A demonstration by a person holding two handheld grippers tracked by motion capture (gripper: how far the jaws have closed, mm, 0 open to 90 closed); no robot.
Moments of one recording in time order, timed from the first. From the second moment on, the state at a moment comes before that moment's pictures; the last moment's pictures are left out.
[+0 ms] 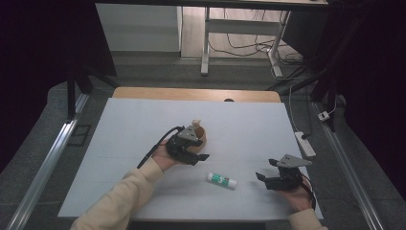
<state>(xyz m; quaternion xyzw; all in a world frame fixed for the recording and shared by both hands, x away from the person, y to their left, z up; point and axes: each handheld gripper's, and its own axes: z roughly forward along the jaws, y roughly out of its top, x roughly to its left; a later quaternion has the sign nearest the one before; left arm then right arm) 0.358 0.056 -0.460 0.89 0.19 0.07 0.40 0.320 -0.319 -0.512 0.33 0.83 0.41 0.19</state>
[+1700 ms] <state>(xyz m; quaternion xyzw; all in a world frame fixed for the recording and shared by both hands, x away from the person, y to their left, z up) 0.341 -0.035 -0.494 0.93 0.10 0.00 0.34 0.318 -0.320 -0.513 0.33 0.84 0.40 0.19</state>
